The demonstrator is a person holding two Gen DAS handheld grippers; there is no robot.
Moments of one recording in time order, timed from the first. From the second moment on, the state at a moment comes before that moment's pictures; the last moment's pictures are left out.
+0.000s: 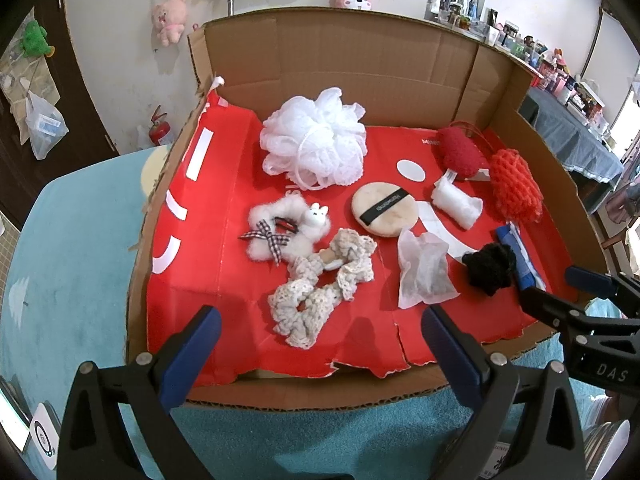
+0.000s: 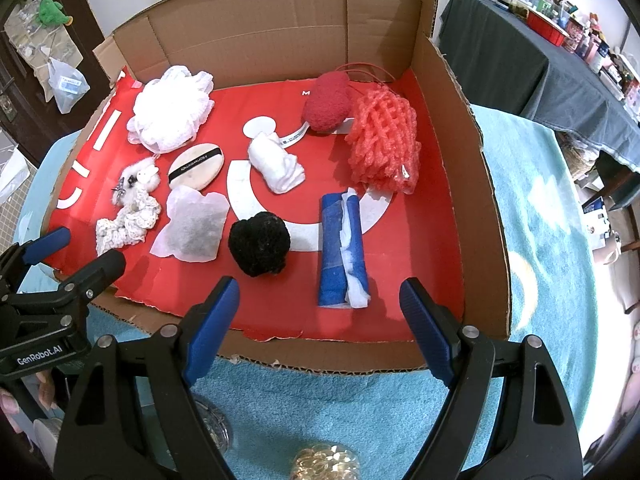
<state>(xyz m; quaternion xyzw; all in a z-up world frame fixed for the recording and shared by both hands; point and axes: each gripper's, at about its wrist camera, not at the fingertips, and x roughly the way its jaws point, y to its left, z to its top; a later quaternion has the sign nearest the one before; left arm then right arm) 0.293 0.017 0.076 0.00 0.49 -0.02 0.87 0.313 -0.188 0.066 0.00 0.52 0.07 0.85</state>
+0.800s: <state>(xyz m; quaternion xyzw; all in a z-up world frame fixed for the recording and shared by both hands) 0.292 0.017 0.075 0.00 0.49 -0.03 0.87 0.313 -0.188 0.066 0.00 0.52 0.07 0.85</state>
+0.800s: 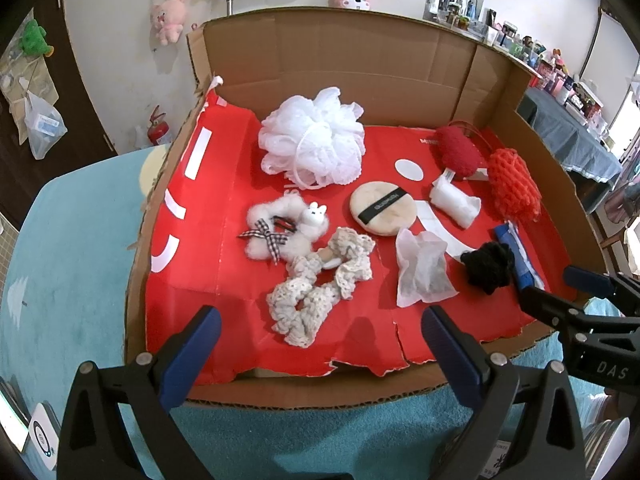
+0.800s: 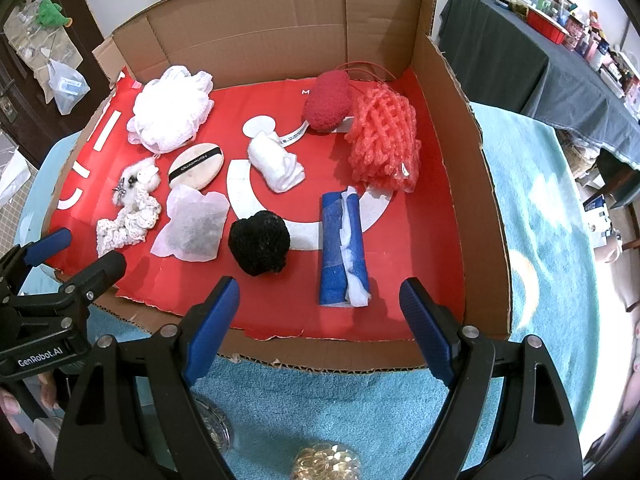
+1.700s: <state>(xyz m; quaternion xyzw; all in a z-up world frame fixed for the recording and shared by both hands) 0.178 0.022 0.170 0.00 0.34 -0.03 0.94 0.205 -0.213 0.156 0.01 0.41 0.08 0.91</state>
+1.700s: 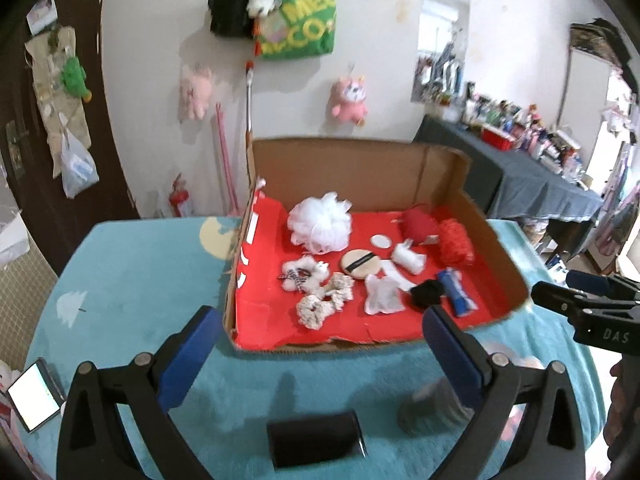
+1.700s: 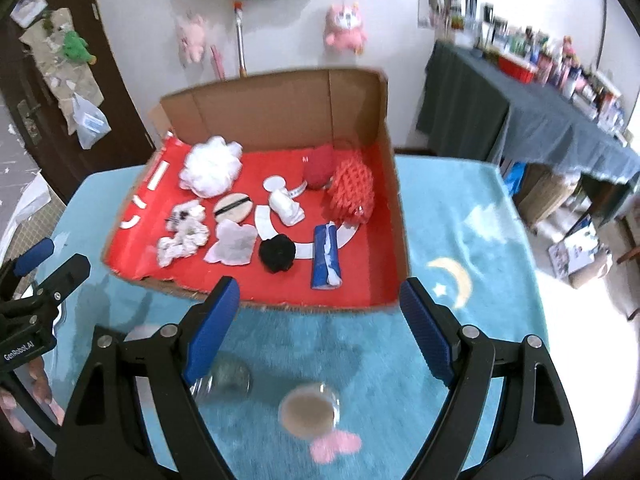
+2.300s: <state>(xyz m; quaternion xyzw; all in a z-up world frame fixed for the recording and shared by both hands) 0.091 0.006 0.063 -0.04 0.38 -0.04 0.92 0.090 -0.196 0.048 -0.02 0.39 0.06 0.92</state>
